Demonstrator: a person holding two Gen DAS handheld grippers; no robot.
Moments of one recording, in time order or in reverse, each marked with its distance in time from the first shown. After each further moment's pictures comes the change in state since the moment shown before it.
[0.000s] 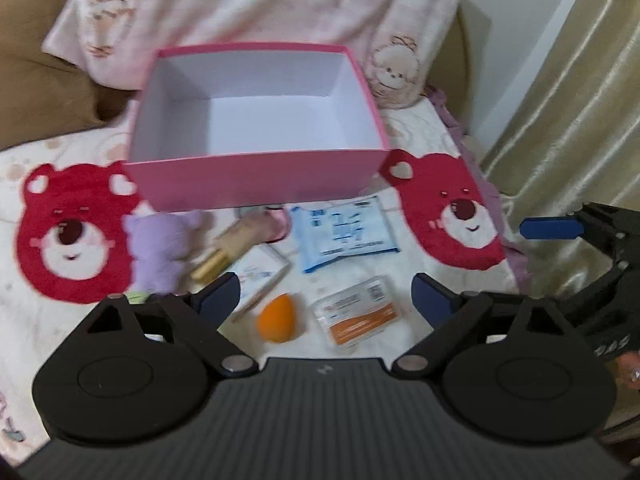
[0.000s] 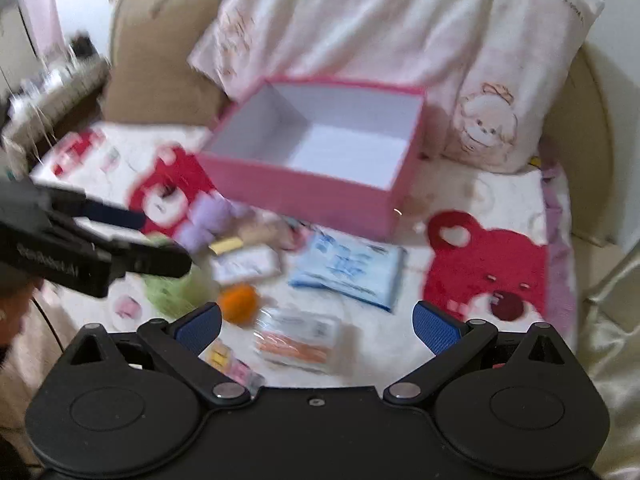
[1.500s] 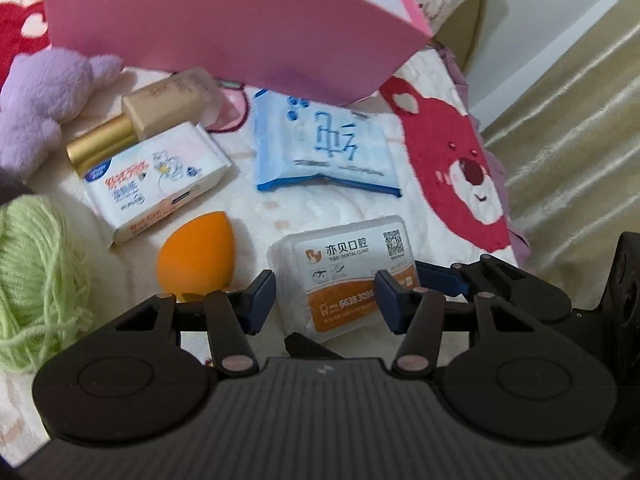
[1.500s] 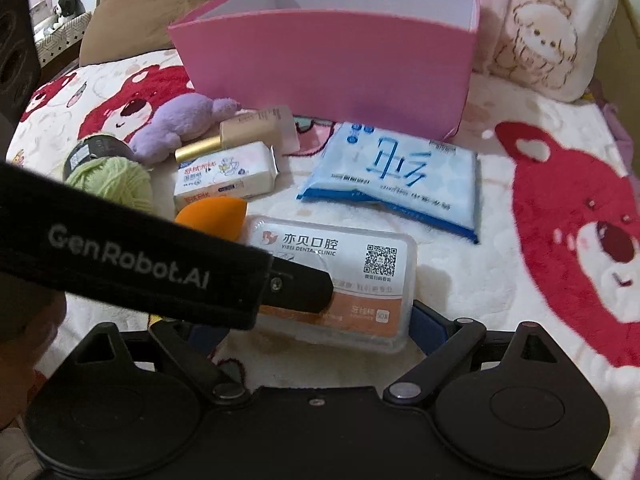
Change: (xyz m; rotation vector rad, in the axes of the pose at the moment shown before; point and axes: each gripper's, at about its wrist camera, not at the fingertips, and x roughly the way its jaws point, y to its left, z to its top) left arm 0.133 0.027 -0.075 -0.190 0.039 -0.216; right arm 0.137 0.040 -0.068 -0.023 0.021 -0.010
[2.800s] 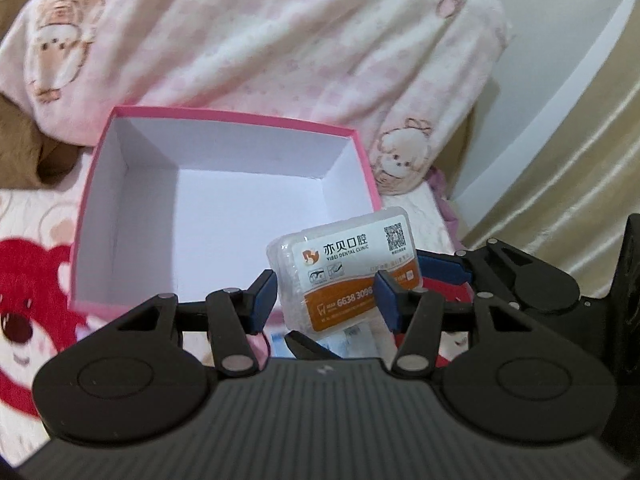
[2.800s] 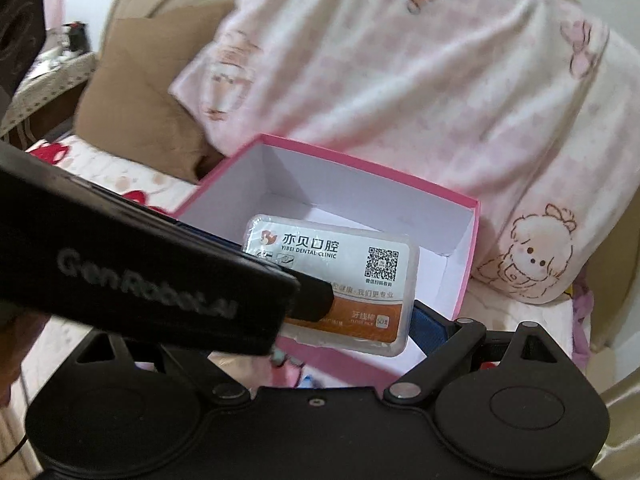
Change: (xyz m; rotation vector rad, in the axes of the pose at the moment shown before) left arm -0.077 -0.044 0.193 0.109 -0.104 0.090; right arm -0.037 -0.015 0.209 -0.093 -0.122 -0.048
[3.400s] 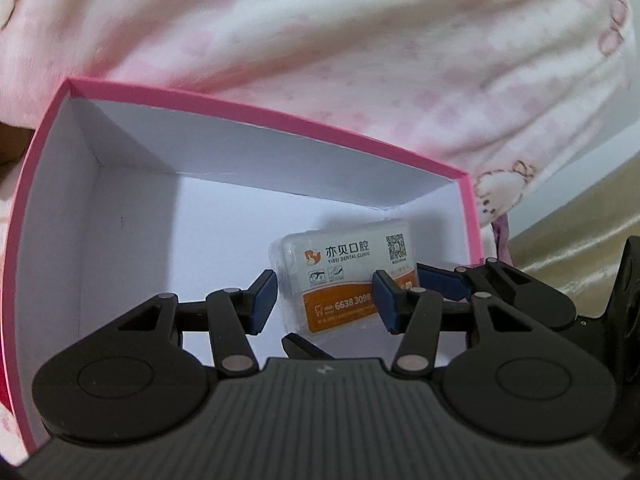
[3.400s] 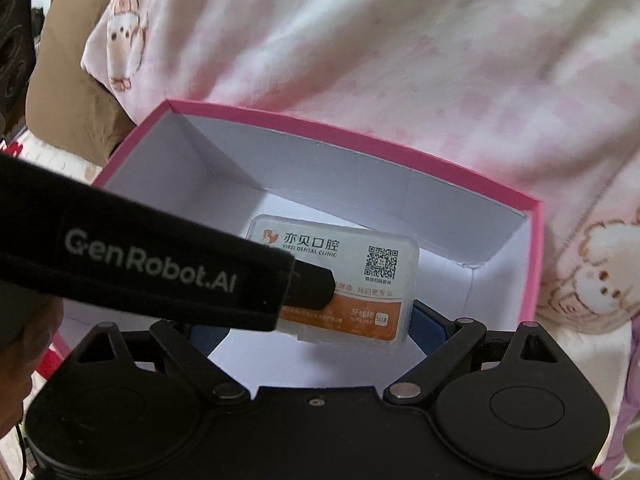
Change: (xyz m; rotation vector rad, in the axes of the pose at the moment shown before) left arm 0.127 0.082 0.070 -0.189 0.134 -0.035; right arm 0.144 -0.051 0.053 0.044 0.194 0.069
